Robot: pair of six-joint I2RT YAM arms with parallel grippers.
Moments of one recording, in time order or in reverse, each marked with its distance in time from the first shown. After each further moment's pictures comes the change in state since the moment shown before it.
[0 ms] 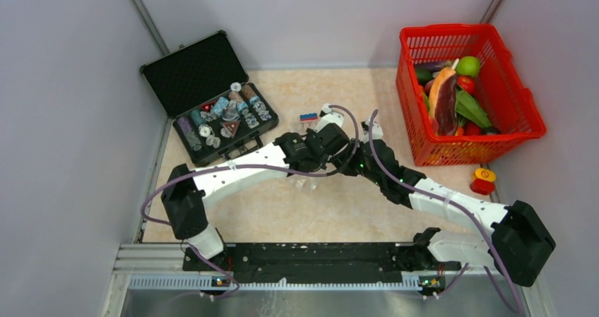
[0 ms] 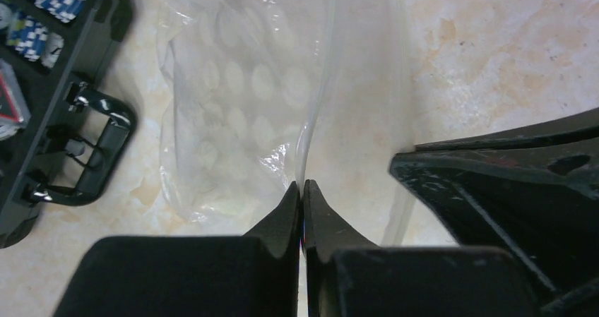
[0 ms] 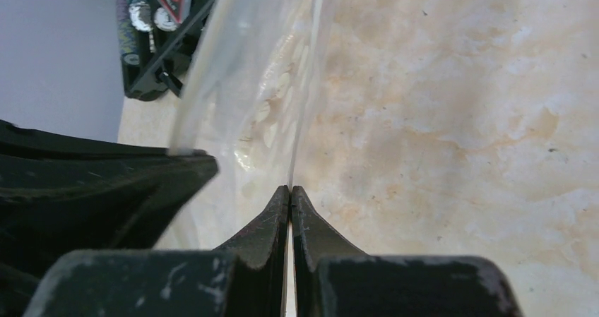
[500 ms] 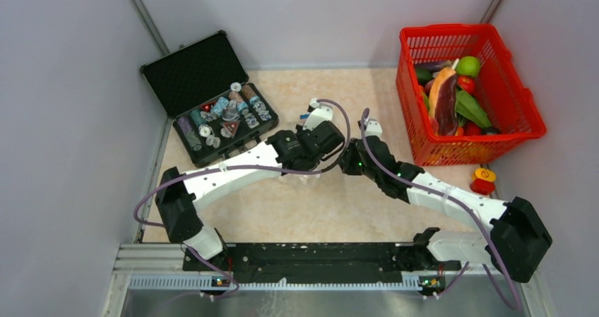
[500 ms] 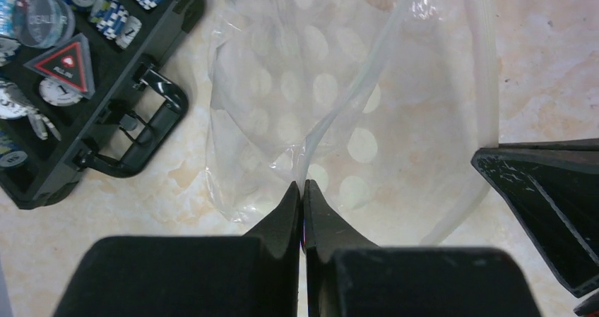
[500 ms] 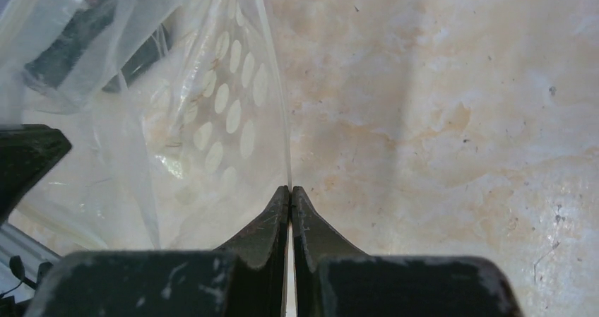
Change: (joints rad) left arm 0.006 -0.045 0.020 -0.092 -0.178 -0.090; right arm 0.000 0.034 0.071 -0.196 0.100 -0.101
